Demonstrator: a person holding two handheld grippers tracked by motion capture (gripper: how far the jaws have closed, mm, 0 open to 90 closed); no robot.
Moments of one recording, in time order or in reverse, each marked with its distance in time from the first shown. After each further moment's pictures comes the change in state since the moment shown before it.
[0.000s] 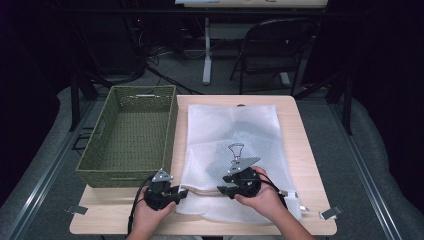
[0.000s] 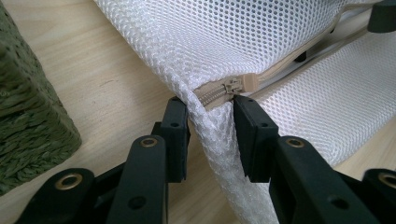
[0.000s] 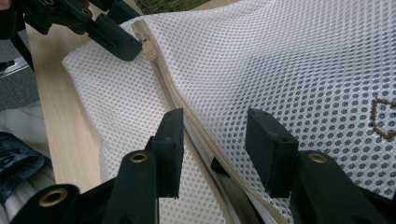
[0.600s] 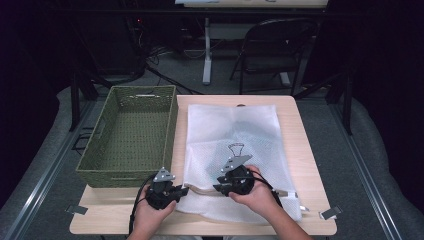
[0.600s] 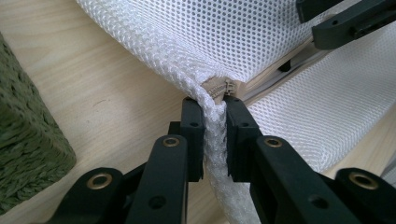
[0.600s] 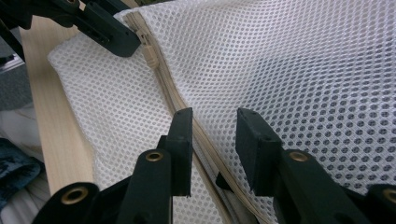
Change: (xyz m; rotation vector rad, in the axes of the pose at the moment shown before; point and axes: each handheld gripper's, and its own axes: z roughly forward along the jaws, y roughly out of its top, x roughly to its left) left arm -0.009 0.009 -0.007 -0.019 -0.001 0.057; right arm 0.001 0.010 0.014 0.035 0.013 0.008
